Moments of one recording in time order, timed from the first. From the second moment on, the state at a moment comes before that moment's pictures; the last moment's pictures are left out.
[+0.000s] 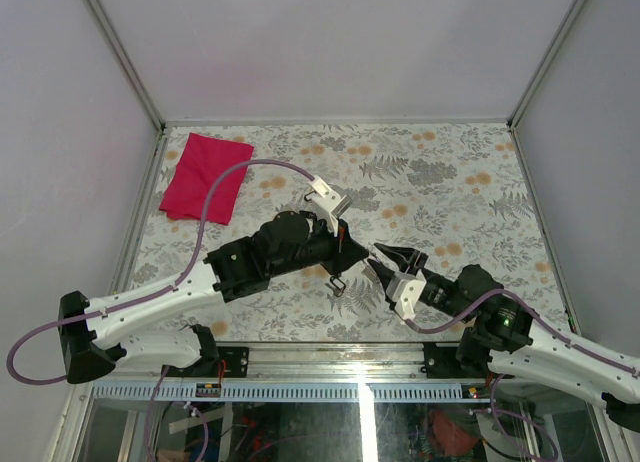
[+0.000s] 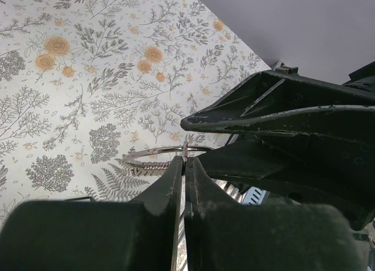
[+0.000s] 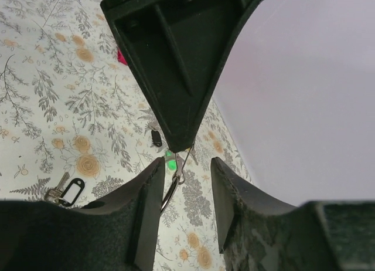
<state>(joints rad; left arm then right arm) -1.09 1.15 1.03 -0.16 0.02 -0.47 1.10 0.49 0.48 0.00 0.04 -0.73</state>
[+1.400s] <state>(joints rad) -1.09 1.15 1.03 -0.16 0.02 -0.50 1.10 0.54 0.44 0.12 0.06 -0.79</state>
